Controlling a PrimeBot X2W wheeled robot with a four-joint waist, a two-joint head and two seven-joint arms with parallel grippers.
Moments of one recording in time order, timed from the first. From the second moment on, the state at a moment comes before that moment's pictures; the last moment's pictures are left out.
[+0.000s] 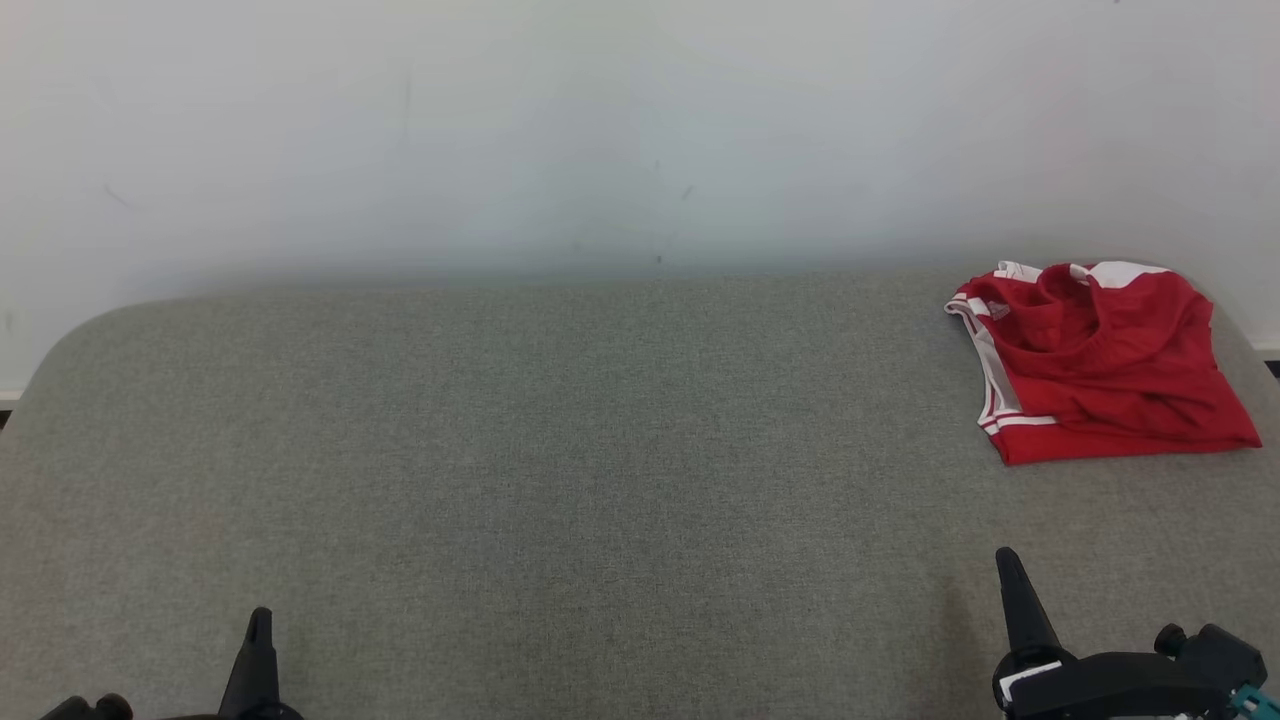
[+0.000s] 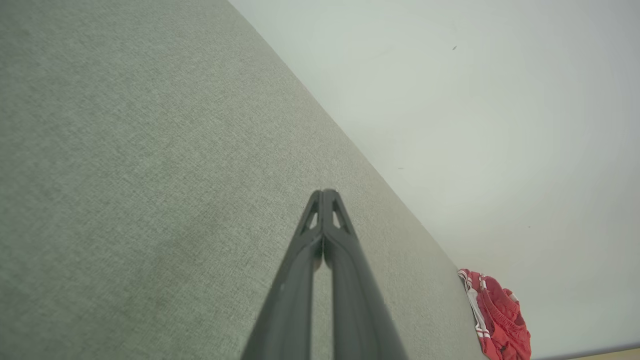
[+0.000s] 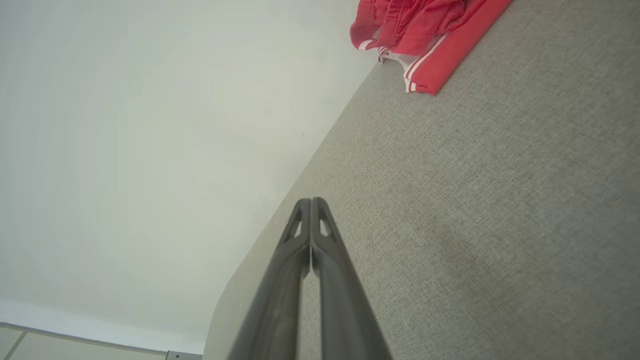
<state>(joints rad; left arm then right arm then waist) 0.00 0.14 0.04 0.18 -1.01 -0.01 -0.01 -0.02 -0.05 -0.09 0.22 1.00 0.13 0.01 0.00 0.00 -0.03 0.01</state>
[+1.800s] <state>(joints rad) -0.08 0.07 0.10 0.23 -1.49 -0.11 0.09 -0.09 -0.05 -0.11 0.24 1.49 0.13 0.09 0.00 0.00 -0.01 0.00</state>
